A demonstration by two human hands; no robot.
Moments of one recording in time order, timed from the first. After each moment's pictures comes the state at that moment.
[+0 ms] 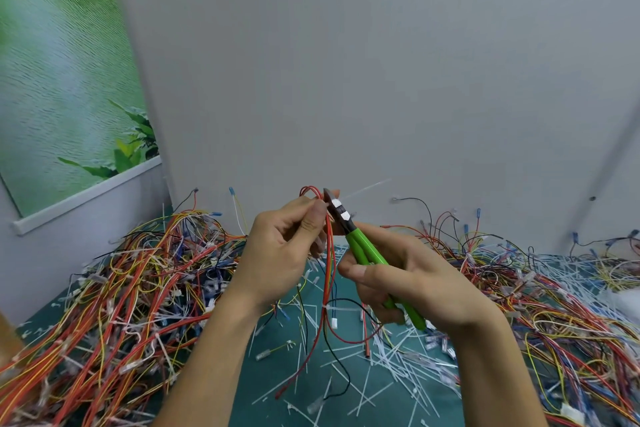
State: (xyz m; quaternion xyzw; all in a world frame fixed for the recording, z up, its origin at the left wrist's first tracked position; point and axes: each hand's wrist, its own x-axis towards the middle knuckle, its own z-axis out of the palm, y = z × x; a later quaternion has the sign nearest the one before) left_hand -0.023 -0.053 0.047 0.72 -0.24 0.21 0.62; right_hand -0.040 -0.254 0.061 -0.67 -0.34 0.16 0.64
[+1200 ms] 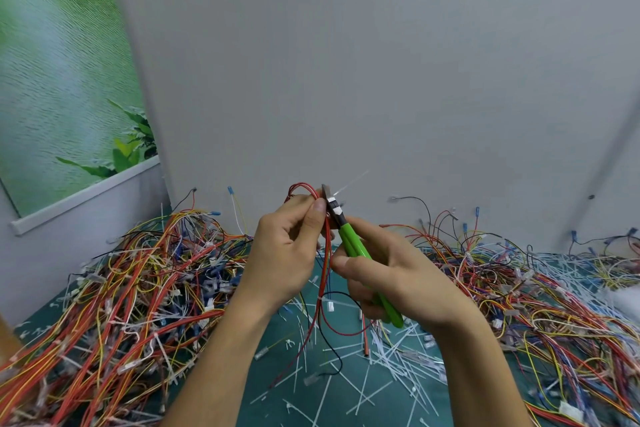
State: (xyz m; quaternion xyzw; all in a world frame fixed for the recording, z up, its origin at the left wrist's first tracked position) left_hand -0.022 -0.063 0.047 0.75 -0.21 0.29 0.56; right_hand -0.038 -0.238 0.057 -0.68 -0.31 0.13 0.65
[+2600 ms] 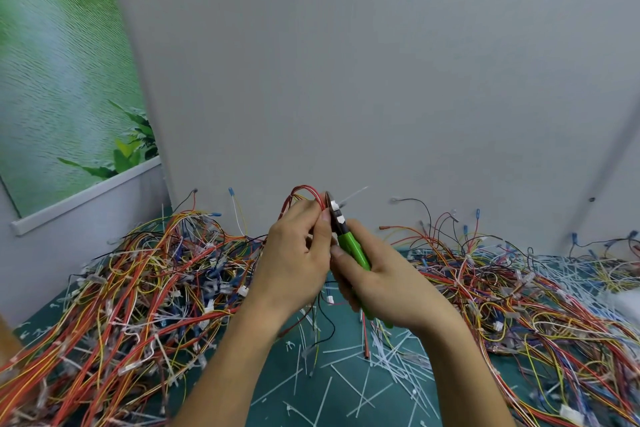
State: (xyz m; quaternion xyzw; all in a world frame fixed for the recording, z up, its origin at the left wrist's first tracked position) left_hand -0.024 -0.072 0.045 0.82 -0.18 0.33 0.42; right_hand -0.027 -0.226 0.044 -0.80 -0.29 0.00 0.52
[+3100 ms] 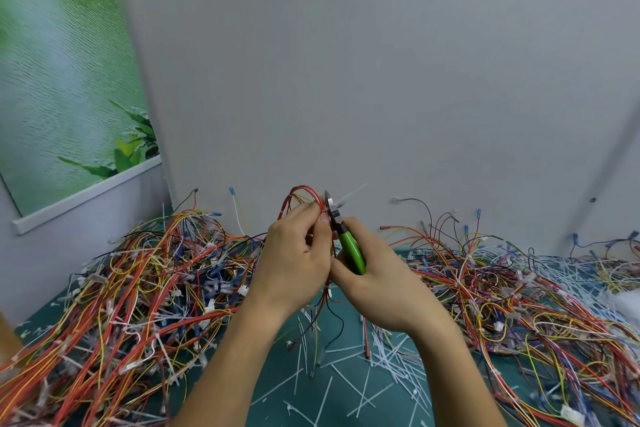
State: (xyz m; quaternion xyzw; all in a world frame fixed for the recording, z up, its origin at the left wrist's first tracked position) left_hand -0.026 -0.070 0.046 0.82 -0.17 0.31 0.45; right_hand -0.023 -0.220 0.036 -0.82 -0.30 -0.07 0.48
